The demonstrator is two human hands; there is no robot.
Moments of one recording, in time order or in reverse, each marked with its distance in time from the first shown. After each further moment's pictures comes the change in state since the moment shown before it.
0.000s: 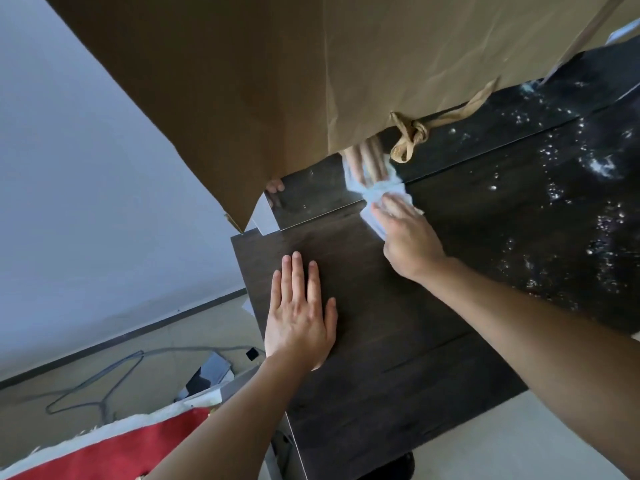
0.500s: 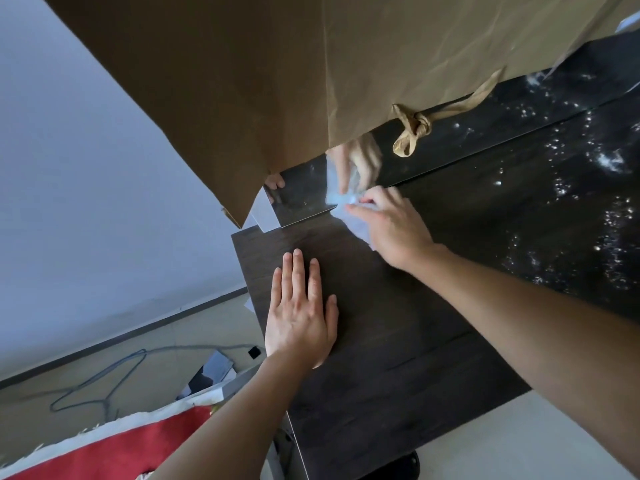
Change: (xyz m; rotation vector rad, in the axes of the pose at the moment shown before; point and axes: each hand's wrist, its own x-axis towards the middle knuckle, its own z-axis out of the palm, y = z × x) left_hand 0.000 -0.001 0.004 0.029 0.057 0.008; right_hand 0.018 -0.017 -0.004 -0.044 0.010 -0.090
